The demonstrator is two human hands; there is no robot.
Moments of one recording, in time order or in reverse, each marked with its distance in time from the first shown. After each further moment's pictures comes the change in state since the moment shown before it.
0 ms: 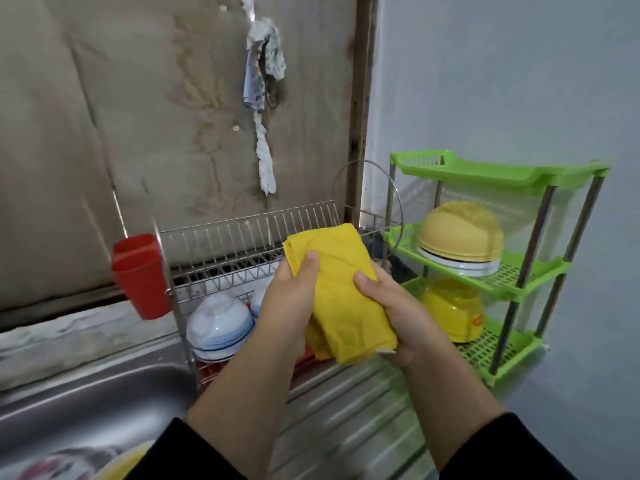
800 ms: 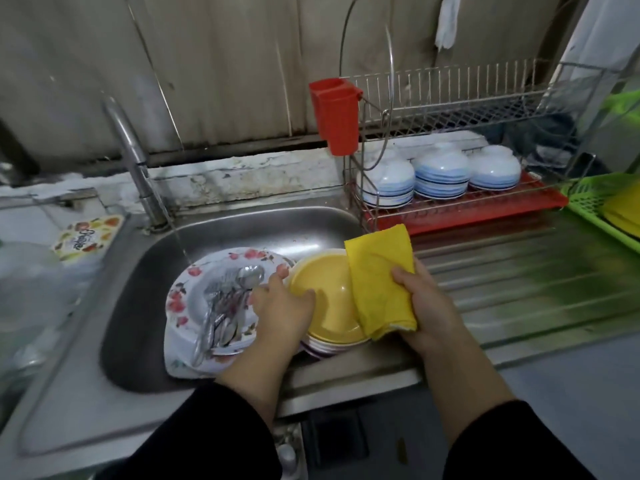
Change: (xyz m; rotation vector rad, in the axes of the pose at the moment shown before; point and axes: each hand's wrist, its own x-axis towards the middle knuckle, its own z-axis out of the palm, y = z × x) left_hand -0.132 -0.120 -0.252 0.816 0.550 -0.330; right_hand -0.058 0.219 0.105 0.090 0.193 0.313
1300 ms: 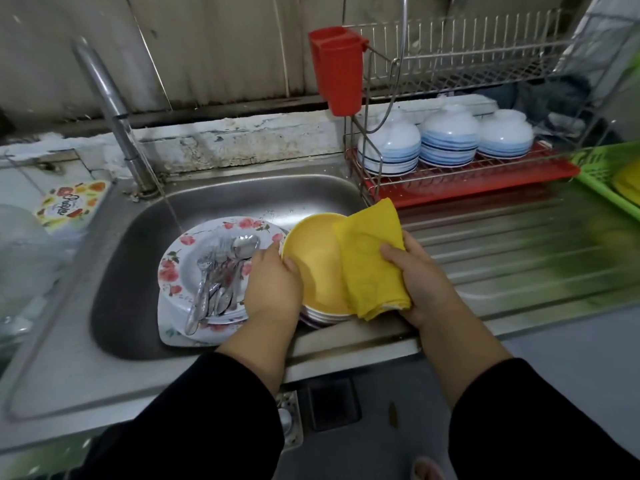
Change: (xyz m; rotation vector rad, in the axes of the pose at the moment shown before) left_hand 0.003 -0.017 0.005 0.189 0.122 0.169; right_hand 0.003 0.010 -0.003 -0.134 -0.034 0.012
